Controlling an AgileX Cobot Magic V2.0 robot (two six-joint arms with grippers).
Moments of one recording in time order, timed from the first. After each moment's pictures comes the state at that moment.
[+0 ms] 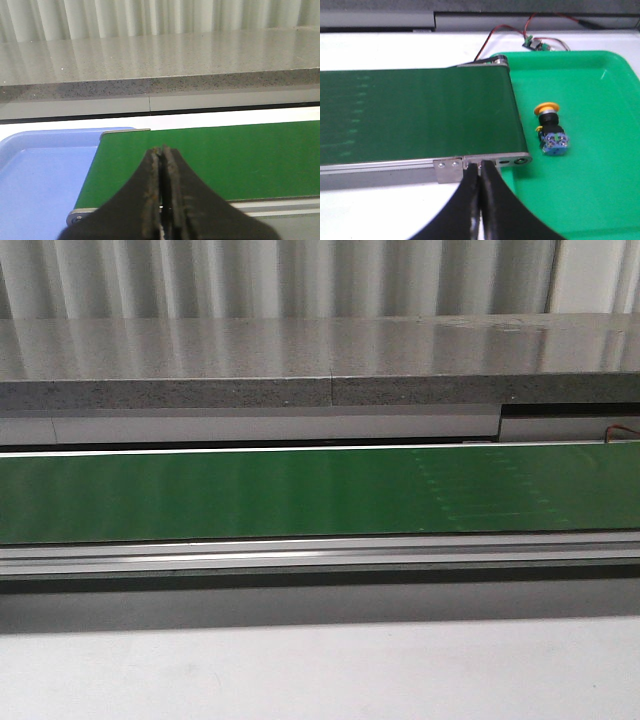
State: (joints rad) left arm -0.02 0.00 0.00 0.04 0.16 0.00; right arm -0.09 0.55 -0.49 -0.01 0.55 0.03
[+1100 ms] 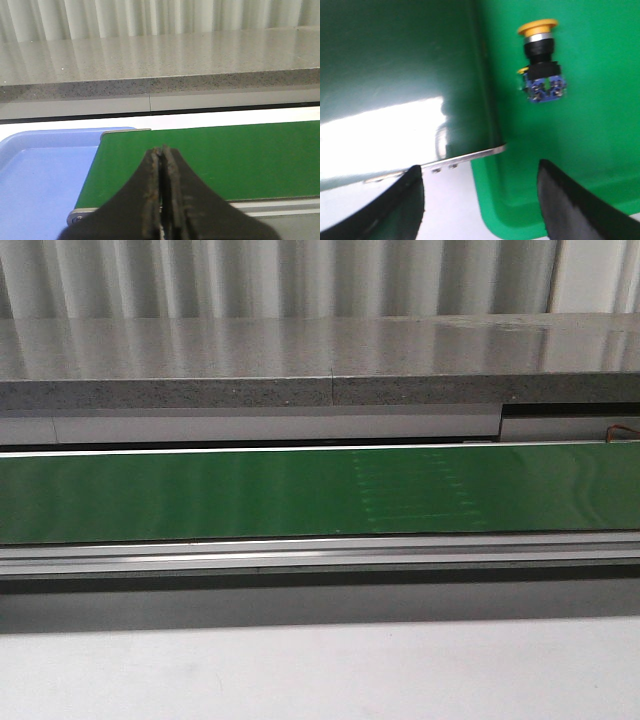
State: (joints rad) left arm -0.02 0.00 0.00 0.04 0.16 0.00; right arm -0.27 1.35 -0.99 0.01 0.84 0.04
